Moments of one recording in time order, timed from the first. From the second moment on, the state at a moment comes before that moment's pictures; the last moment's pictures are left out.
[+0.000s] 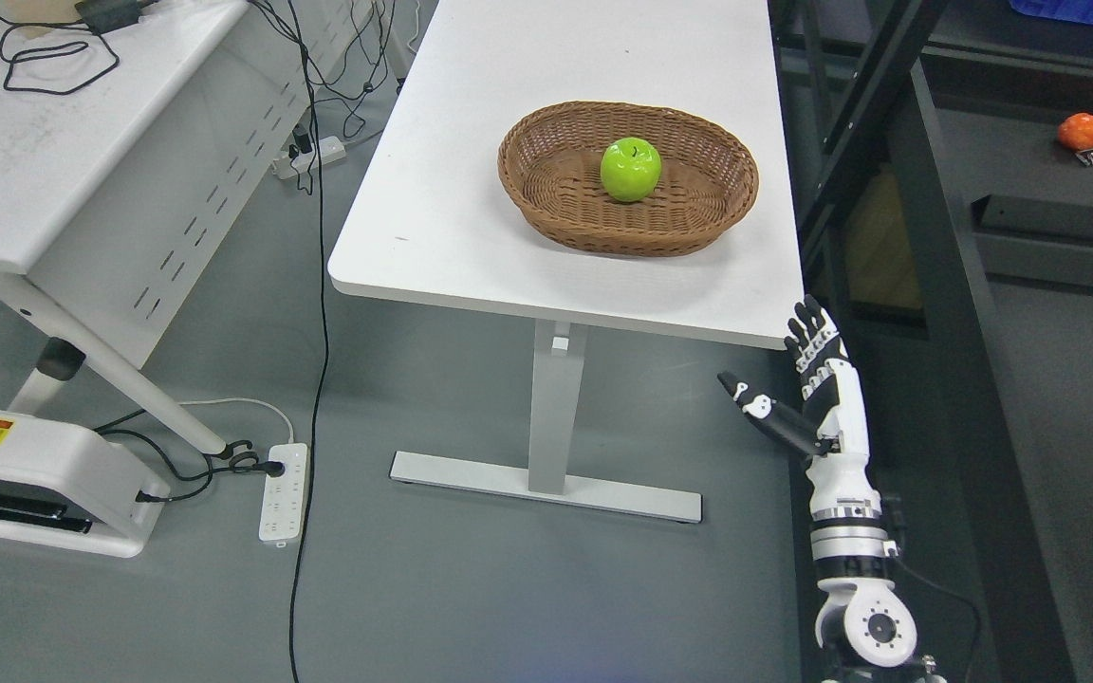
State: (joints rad) left arm 0.05 0.00 0.10 -0.05 -0.06 0.00 -0.21; right arm 0.09 0.00 0.00 -1.65 0.00 -0.16 0.03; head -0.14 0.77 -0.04
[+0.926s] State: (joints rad) left arm 0.05 0.00 0.10 -0.05 -0.06 0.00 -0.21; right arm 0.02 -0.12 -0.01 -1.66 0.40 -0.15 -0.06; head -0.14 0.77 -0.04
